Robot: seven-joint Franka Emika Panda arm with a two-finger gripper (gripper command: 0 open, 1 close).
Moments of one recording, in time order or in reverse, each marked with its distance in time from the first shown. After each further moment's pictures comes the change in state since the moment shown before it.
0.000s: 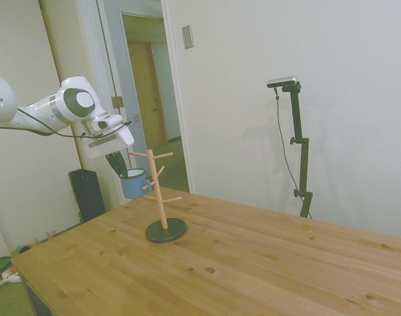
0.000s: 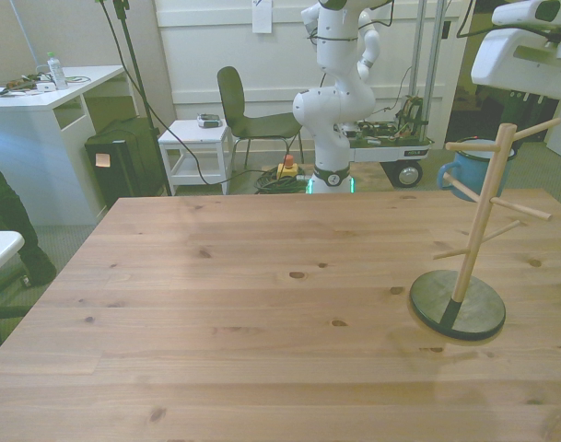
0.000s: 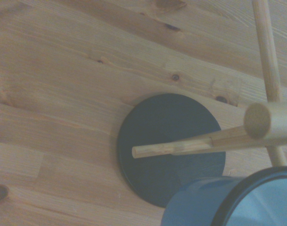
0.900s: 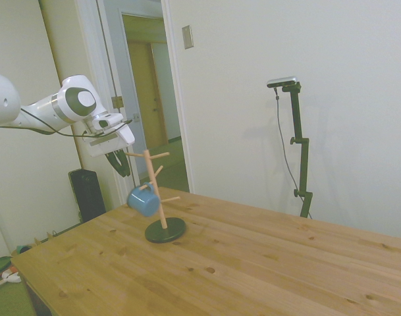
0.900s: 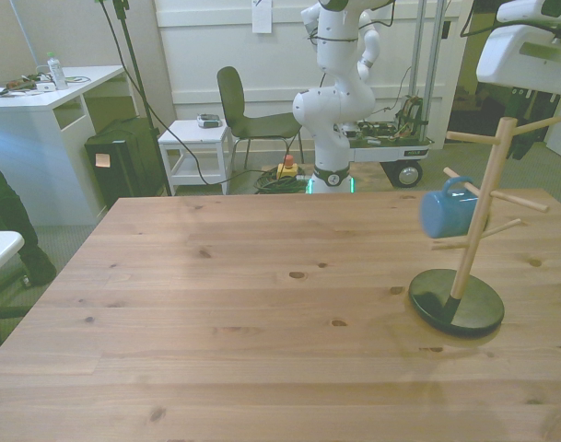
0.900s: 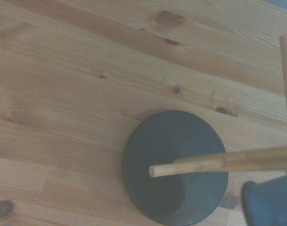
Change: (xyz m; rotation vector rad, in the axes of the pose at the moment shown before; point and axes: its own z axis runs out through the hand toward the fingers) arm 0.002 -0.003 -0.007 0.018 0.012 0.022
